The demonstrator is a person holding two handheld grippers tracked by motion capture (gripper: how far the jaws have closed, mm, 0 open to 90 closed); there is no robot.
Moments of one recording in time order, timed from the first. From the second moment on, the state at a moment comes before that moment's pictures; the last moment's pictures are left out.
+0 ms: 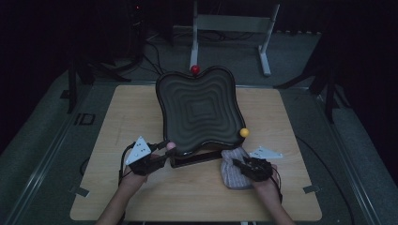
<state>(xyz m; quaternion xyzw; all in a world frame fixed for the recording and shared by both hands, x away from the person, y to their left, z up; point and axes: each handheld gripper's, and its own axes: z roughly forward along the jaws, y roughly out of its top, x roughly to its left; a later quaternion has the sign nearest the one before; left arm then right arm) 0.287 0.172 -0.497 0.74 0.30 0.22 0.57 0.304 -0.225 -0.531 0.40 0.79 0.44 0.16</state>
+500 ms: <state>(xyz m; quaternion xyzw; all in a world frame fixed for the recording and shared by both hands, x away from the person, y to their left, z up) 0.286 0.181 -0.496 0.74 0.31 0.23 0.56 0.308 -0.294 -0.515 0.47 0.73 0.45 0.20</state>
